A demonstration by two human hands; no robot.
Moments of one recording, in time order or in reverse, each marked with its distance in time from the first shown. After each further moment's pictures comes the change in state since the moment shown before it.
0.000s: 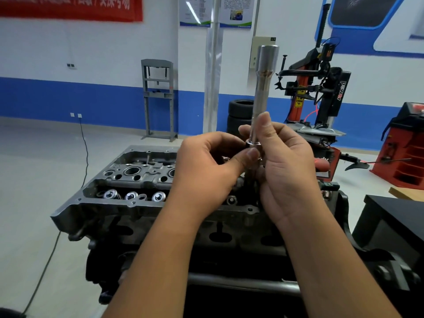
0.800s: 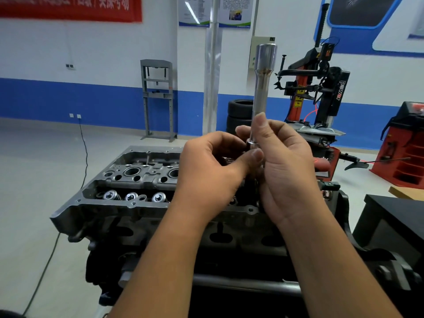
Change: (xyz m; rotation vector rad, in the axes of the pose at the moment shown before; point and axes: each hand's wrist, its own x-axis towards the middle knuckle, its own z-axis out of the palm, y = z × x) left_hand -0.001 -0.002 0.005 -0.045 0.022 -0.009; right_hand -0.001 0.003 0.000 0.021 -0.038 -0.009
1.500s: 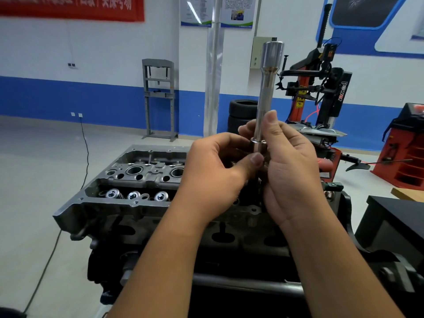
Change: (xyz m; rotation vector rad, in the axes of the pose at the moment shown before) left_hand 0.001 -0.006 -0.004 -0.015 -0.096 -0.044; right_hand 0.001 0.001 0.002 -0.012 -0.001 -0.033
